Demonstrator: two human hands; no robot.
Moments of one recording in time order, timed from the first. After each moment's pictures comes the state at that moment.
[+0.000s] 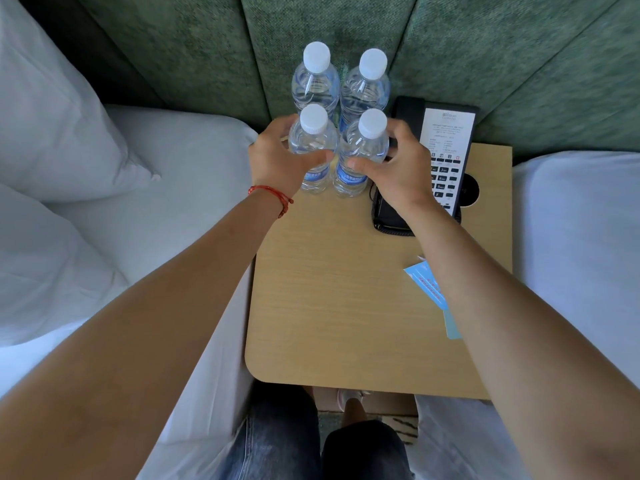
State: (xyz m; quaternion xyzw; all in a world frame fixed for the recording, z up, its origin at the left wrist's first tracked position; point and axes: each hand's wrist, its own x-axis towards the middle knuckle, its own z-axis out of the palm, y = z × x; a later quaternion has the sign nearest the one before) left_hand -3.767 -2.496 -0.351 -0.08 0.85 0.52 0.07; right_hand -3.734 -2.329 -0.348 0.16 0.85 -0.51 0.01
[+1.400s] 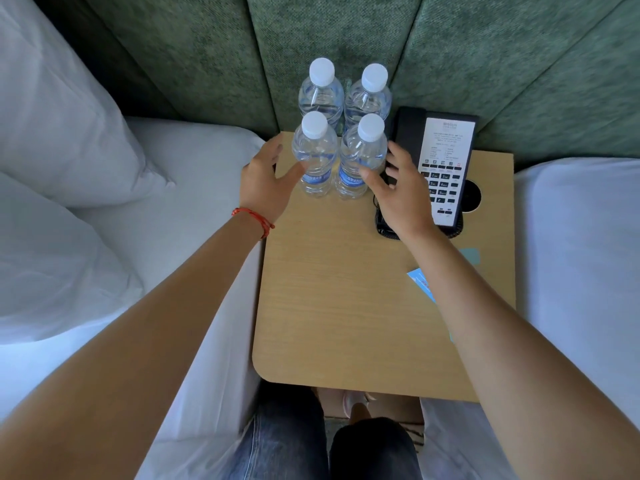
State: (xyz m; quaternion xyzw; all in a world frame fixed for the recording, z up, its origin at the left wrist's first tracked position) left_hand -3.747 -2.521 -0.342 -0.05 0.88 0.47 0.09; right_hand -3.709 -2.332 -0.352 0.16 0.86 -0.49 0.03
